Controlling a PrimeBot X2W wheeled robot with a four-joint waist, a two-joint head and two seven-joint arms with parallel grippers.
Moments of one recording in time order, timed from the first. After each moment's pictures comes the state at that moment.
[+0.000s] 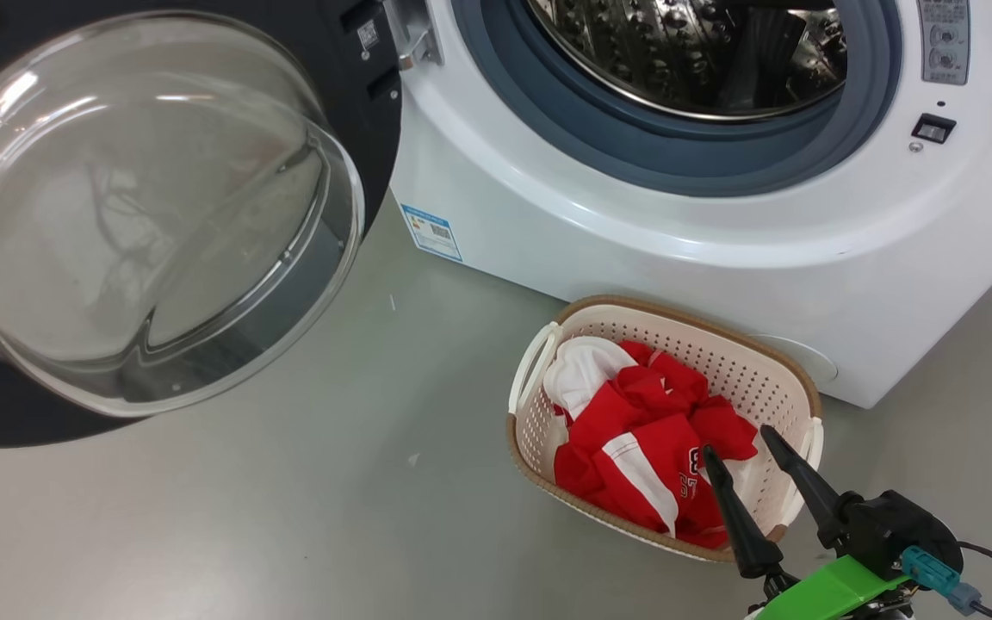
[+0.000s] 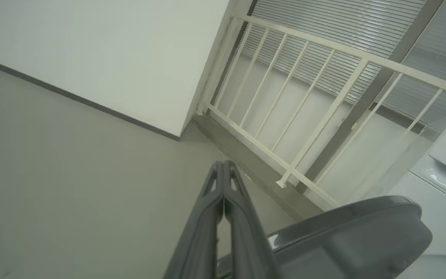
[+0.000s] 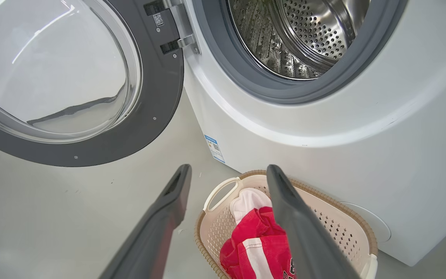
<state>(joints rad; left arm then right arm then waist) -0.95 0.61 0.19 0.89 -0.94 -0.13 0.02 -0.02 -0.10 0.17 0.24 0.31 0.12 -0.26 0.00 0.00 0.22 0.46</state>
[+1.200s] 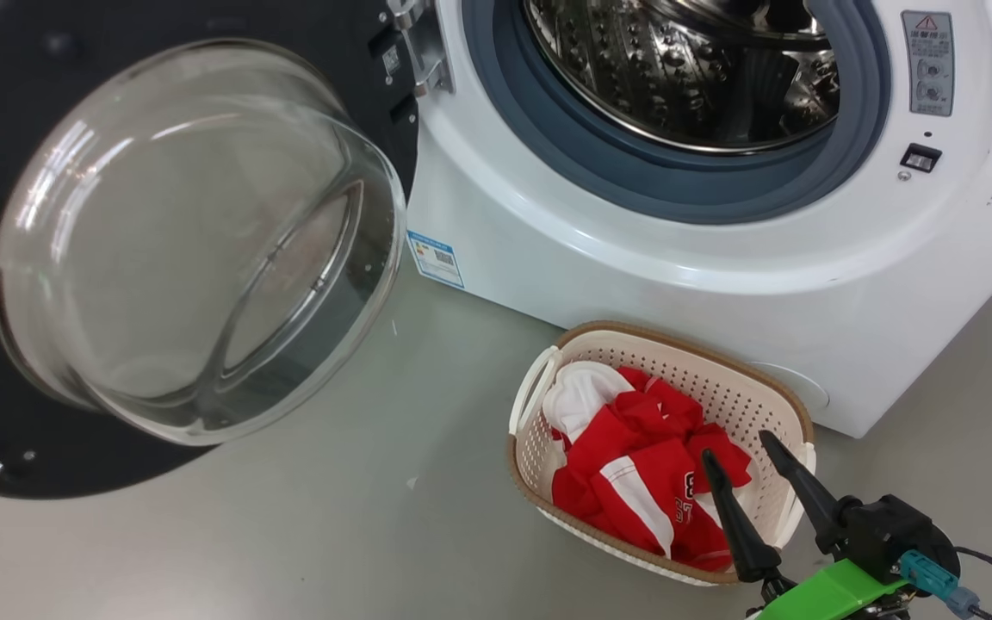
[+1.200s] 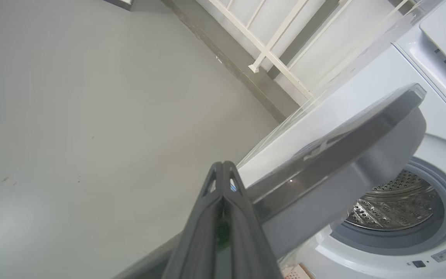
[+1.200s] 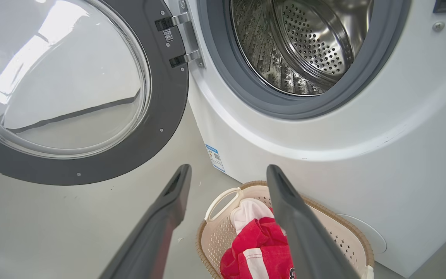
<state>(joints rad) -0.83 0.73 0.00 0.75 -1.30 -0.12 0.62 -0.02 -0.09 0.17 0.25 0.32 0.12 -0.26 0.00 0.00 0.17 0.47</state>
